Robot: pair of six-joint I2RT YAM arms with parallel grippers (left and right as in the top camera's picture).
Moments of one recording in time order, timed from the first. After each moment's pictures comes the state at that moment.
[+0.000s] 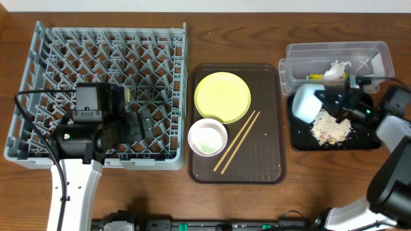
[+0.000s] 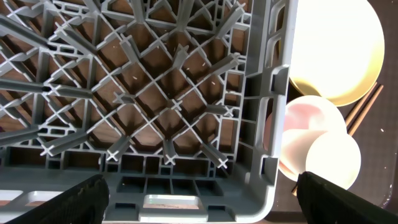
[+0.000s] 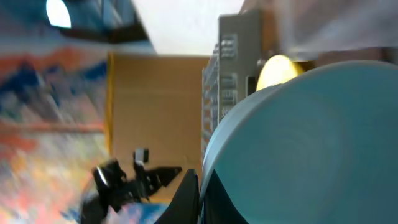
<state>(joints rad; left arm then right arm) 0.00 1.12 1.12 -1.11 0.16 -0.19 -0.46 1.75 0.92 -0.21 -1.53 0.47</state>
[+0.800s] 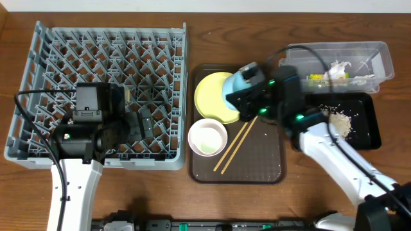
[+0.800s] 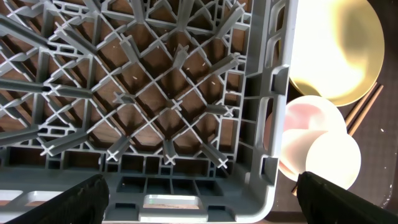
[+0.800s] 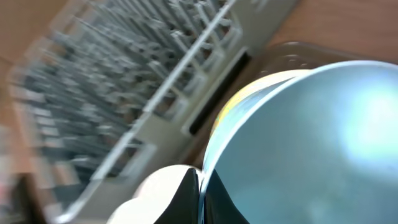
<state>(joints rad) 0.00 1.12 1.12 -1.11 0.16 -0.19 0.44 1.50 0.92 -0.07 -0.47 0.17</state>
